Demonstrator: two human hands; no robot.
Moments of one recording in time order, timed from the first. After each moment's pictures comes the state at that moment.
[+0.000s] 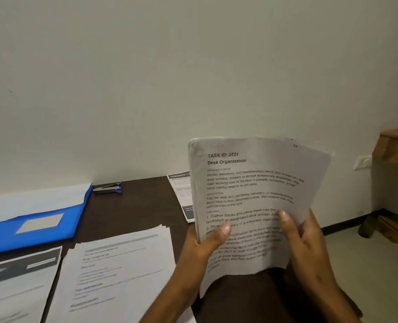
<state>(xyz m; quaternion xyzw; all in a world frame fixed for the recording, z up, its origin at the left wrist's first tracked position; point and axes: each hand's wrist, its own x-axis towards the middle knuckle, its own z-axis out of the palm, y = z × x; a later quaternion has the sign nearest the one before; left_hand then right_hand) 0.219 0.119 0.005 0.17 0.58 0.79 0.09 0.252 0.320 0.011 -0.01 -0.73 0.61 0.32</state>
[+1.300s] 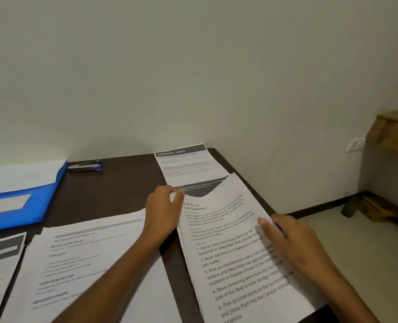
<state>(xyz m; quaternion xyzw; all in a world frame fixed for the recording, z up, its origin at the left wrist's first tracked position) 0.085 0.098 -0.050 0.05 0.85 0.51 -0.13 0.214 0.366 -0.028 -0.08 -0.96 0.24 0.12</state>
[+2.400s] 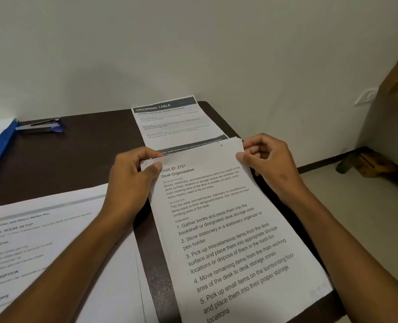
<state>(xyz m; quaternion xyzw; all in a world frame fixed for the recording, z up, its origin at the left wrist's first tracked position) 0.090 0.088 -0.049 0.06 0.77 0.63 -0.06 0.092 0.387 -0.050 -0.01 -0.82 0.54 0.16</state>
